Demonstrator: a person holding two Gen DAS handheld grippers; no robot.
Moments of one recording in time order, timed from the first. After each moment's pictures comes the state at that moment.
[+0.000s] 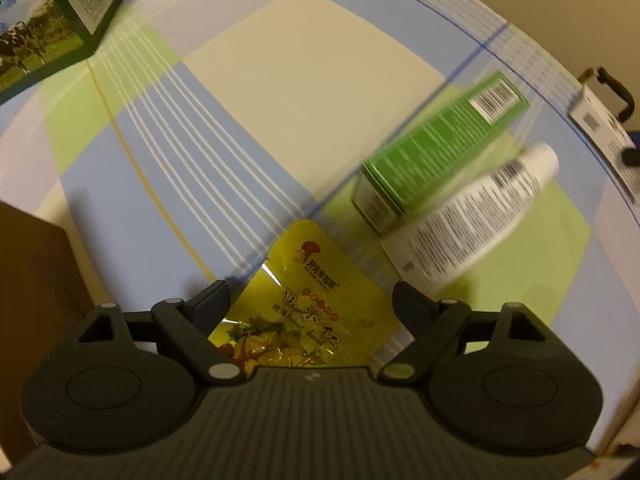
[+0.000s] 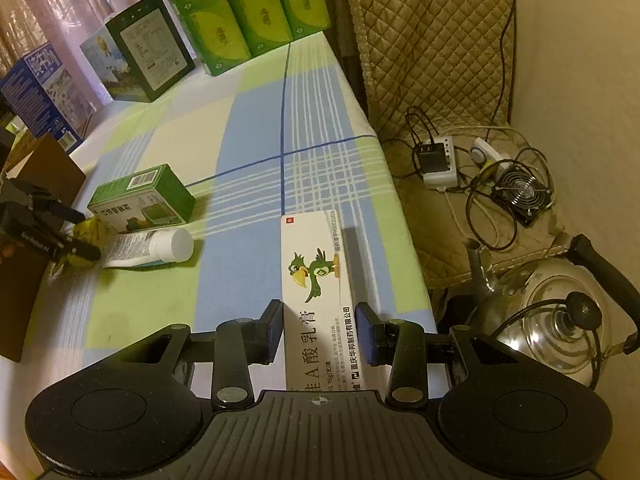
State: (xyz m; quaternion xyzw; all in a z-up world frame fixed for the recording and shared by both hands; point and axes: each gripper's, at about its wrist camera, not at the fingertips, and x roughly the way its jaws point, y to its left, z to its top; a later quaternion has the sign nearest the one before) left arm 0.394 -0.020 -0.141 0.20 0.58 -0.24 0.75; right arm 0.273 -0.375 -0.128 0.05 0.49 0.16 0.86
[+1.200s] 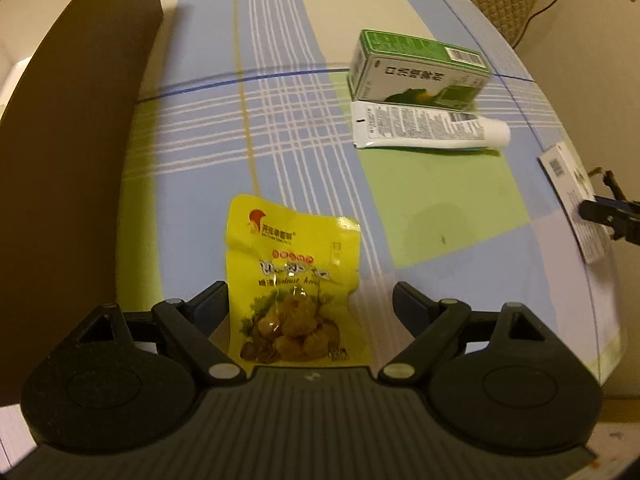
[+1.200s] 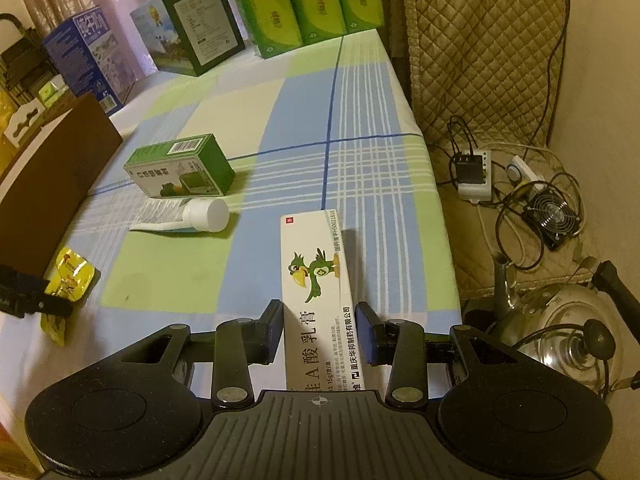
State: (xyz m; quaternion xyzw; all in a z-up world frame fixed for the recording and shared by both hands) left arm 0.244 0.003 -0.124 -0.02 0.59 -0.07 0.81; right arm 0.260 -0.365 -0.133 0.00 0.48 0.22 0.85
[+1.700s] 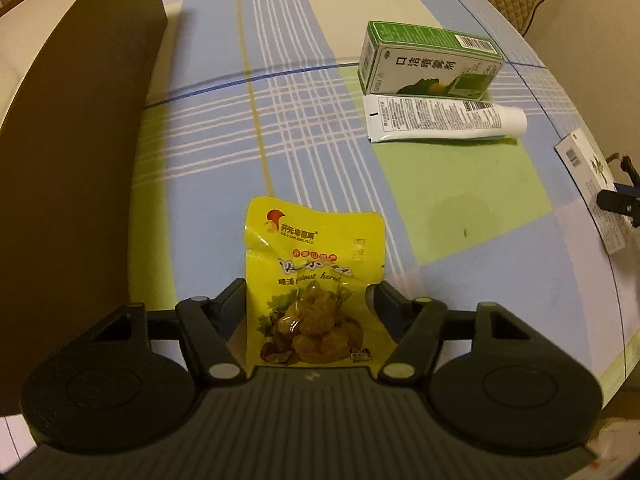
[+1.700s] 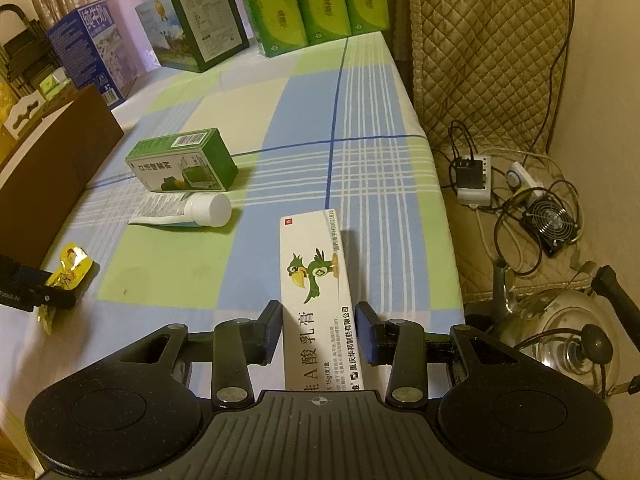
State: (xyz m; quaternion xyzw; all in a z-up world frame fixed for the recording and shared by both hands) left arm 0.241 0.006 -0.132 0.01 0.58 -0.06 0.81; right arm 0.258 -0.360 -0.134 -0.01 0.47 0.22 0.85
